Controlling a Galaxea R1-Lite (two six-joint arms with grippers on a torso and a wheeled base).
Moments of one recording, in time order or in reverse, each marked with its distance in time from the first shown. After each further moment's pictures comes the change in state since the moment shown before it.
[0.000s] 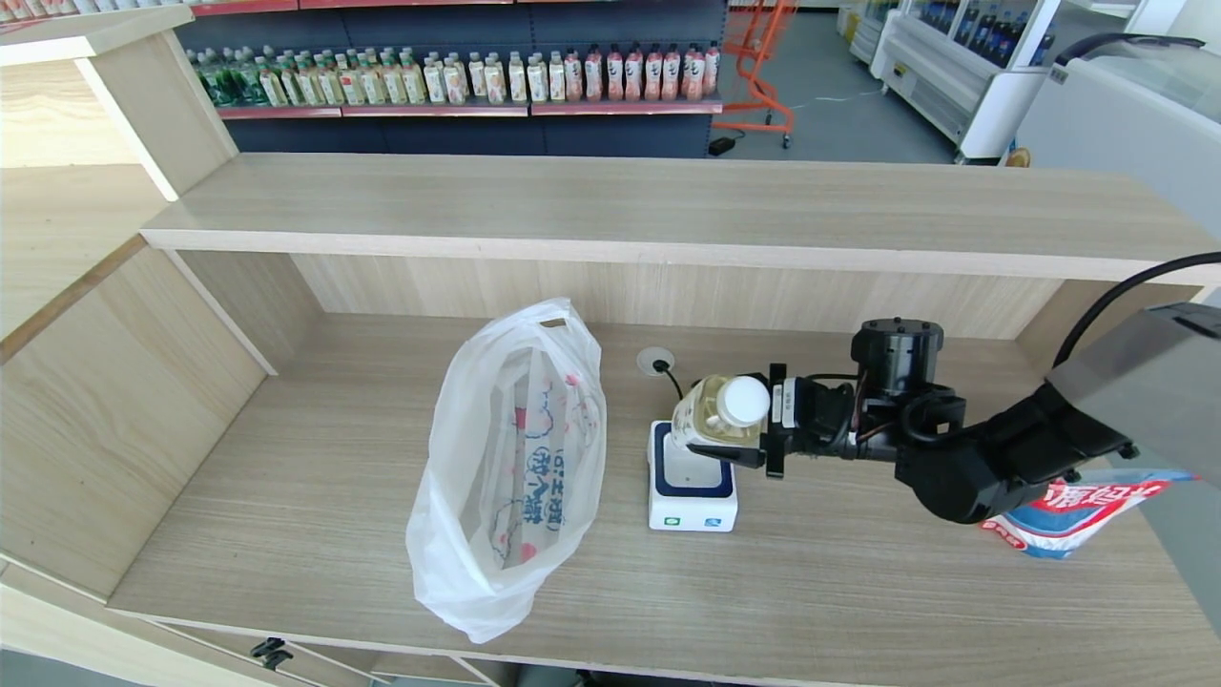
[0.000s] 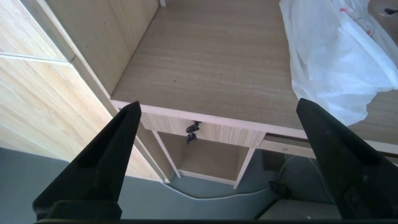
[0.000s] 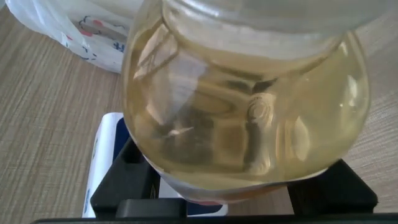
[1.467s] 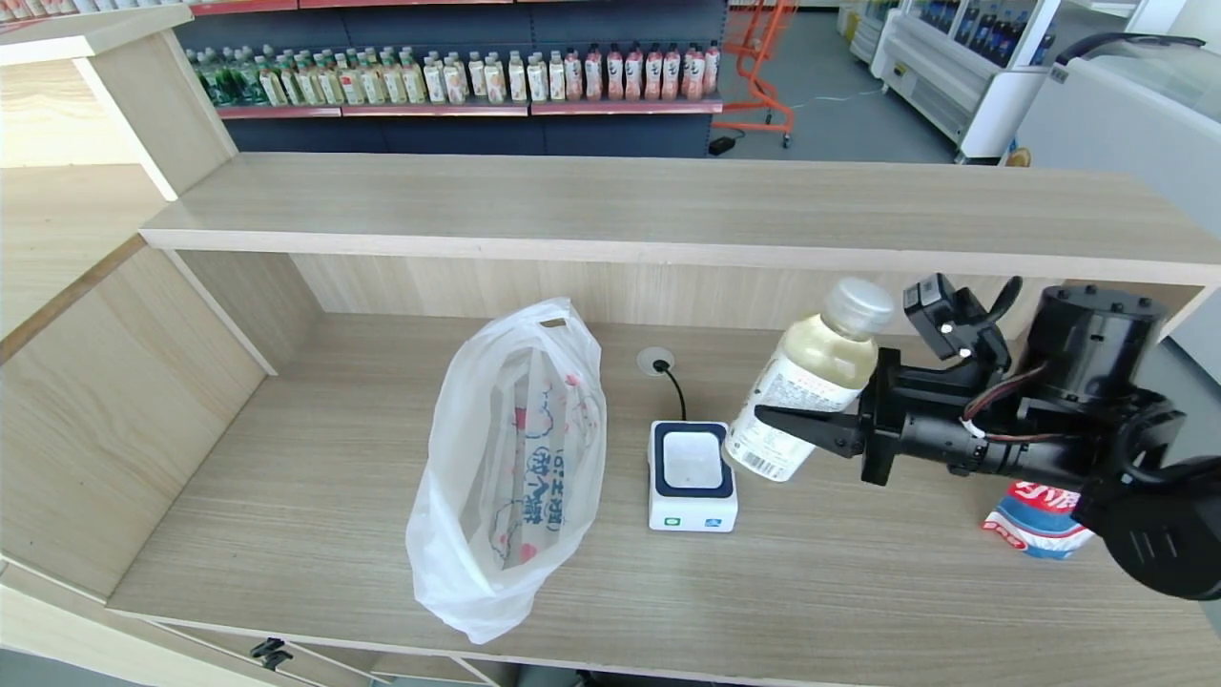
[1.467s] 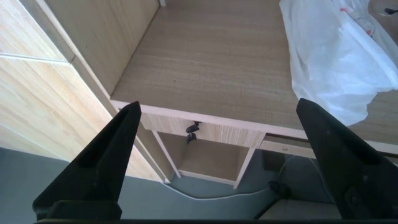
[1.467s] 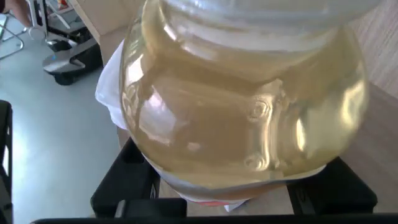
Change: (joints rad) left arm 0.000 0.000 0.000 0.000 0.000 0.000; right arm -0.005 -0.438 0.357 -0.081 -0.161 0.879
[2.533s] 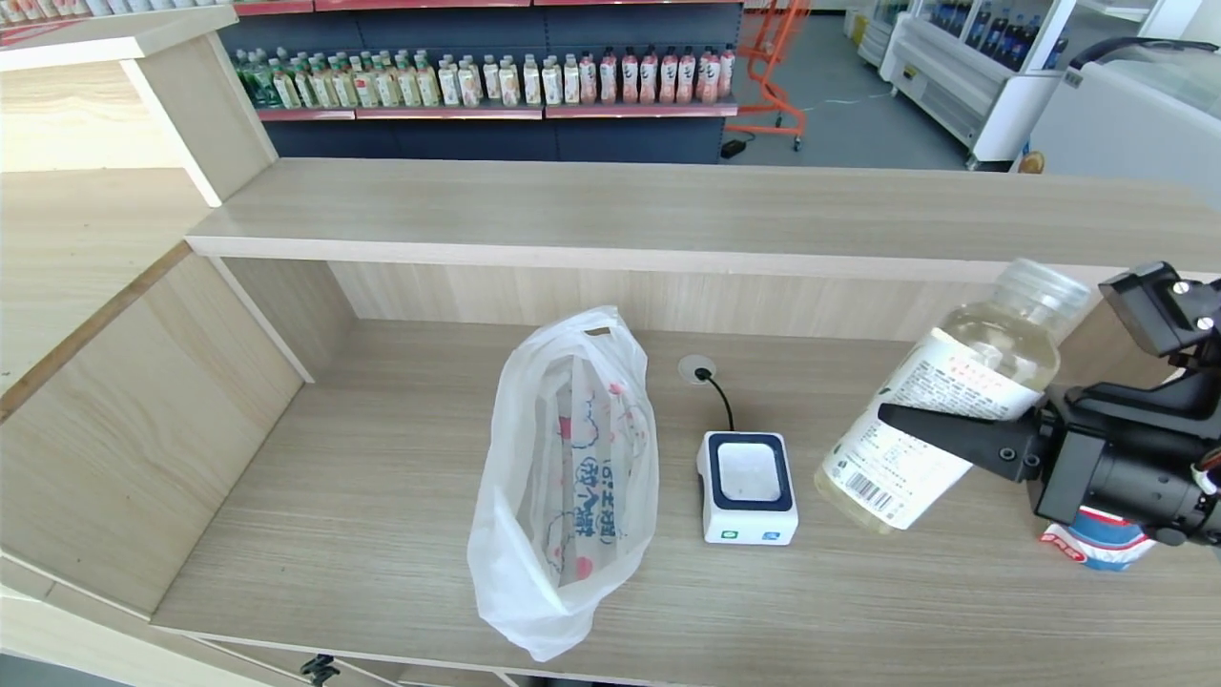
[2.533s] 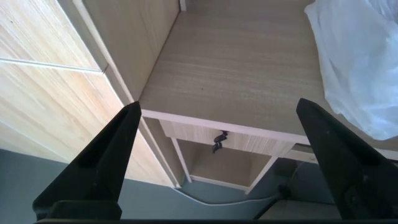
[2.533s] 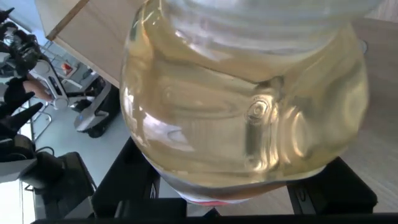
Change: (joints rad) left arm 0.000 0.000 0.000 0.000 0.000 -0.003; right arm -0.052 -0.380 0.160 0.218 -0.121 0.313
